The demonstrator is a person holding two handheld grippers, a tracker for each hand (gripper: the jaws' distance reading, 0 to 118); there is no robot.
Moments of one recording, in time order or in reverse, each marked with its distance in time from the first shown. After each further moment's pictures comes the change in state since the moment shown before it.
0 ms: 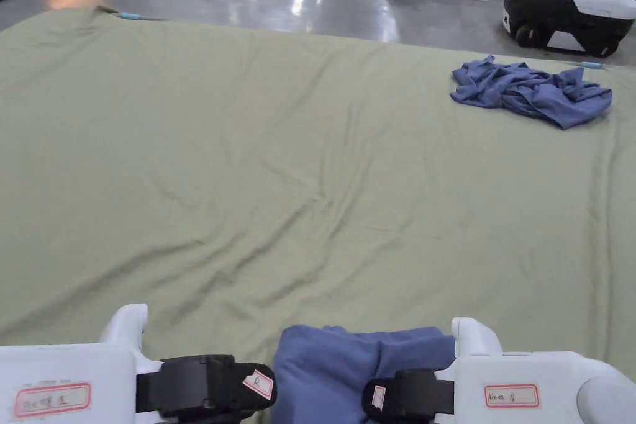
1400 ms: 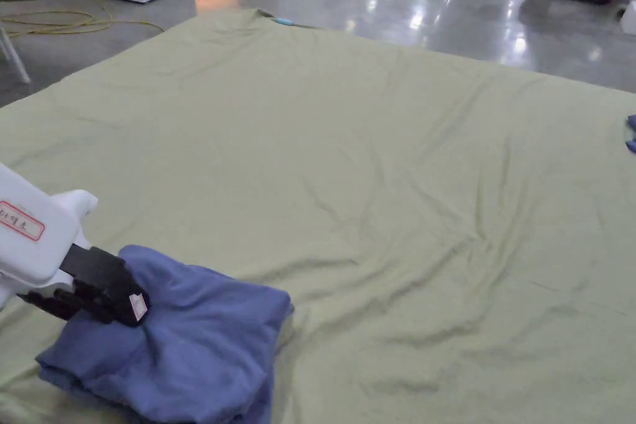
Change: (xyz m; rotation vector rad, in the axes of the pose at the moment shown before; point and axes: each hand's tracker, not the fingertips) left arm -0.076 0.127 0.217 -0.042 0.644 -0.066; right arm -0.047 -0.024 0.066 0.215 -0.106 -0.131
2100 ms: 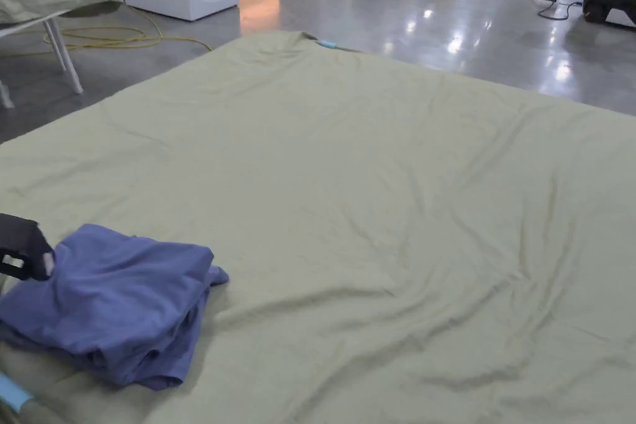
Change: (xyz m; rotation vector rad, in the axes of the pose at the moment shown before) left arm -0.074 -0.018 0.080 0.266 0.412 0.243; right arm -0.022 0.003 -0.009 -0.032 0.002 0.115
